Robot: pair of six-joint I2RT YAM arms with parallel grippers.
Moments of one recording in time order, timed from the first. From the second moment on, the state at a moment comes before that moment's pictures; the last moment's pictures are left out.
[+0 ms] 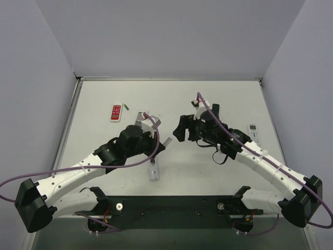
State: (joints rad) left arm -0.86 1.08 0.80 -0.20 0.09 -0.43; right arm 0.76 1.15 0.97 -0.35 0.05 0.40
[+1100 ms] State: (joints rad) left arm -0.89 0.99 0.75 -0.11 -0.01 -0.36; right arm 0.66 1.25 0.88 -0.03 -0.37 0.94
